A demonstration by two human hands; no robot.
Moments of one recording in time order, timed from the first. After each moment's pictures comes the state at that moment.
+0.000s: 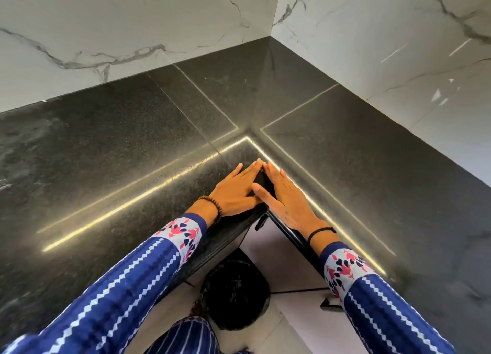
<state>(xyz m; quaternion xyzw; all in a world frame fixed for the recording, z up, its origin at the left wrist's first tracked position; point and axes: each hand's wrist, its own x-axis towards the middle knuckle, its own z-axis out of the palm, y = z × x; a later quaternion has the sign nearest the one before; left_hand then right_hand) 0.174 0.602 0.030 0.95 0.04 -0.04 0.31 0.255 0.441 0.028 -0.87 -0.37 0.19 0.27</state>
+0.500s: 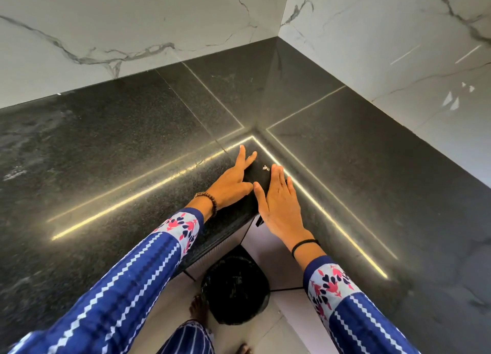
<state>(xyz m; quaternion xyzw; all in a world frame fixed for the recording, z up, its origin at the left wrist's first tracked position) 0.157 0.602 0.048 0.84 0.15 -0.06 0.52 0.220 0.451 0.012 -0.91 -0.35 0.06 0.21</state>
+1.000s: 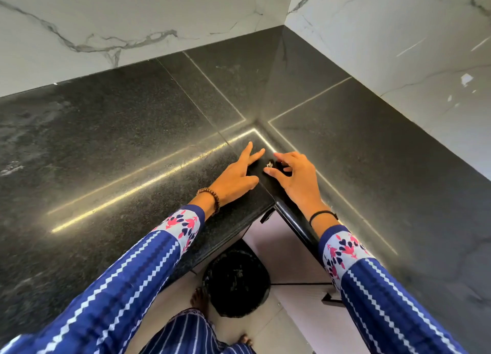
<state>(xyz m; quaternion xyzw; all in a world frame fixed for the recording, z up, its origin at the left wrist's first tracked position) 0.160 0.612 0.048 0.80 0.15 -0.06 0.58 0.275 0.465 0.032 -0.87 -0.32 0.06 0.36</state>
